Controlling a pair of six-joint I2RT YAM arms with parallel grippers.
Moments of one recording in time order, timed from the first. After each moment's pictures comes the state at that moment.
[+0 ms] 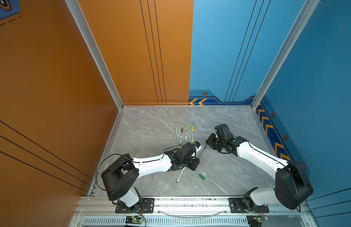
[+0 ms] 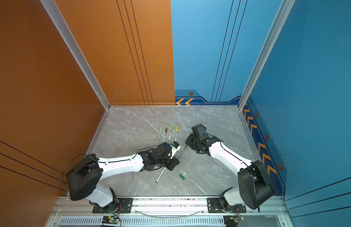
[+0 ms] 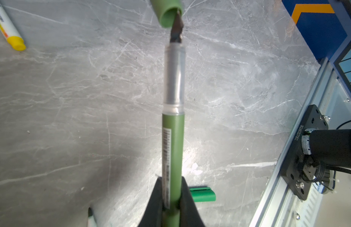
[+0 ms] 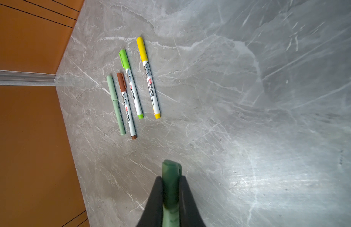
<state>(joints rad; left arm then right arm) -0.95 1.58 0.86 -0.11 0.15 -0.41 0.49 1.42 0.92 -0.37 -0.12 1.05</state>
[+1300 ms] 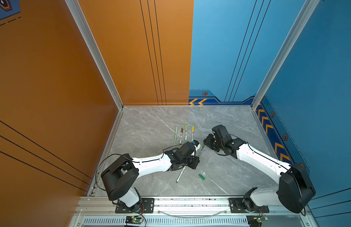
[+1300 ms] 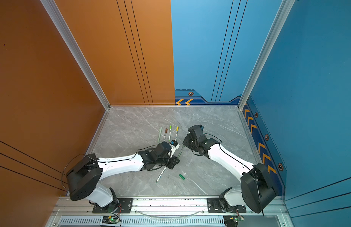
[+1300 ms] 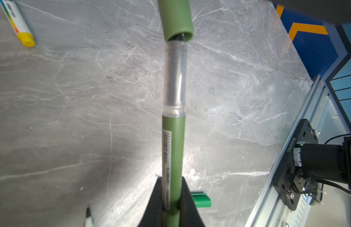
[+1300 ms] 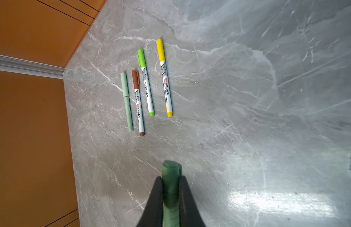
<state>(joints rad) -0.93 1.57 0.86 -0.10 0.15 -0.49 0.58 1.37 0.92 -0.35 -0.01 1.01</state>
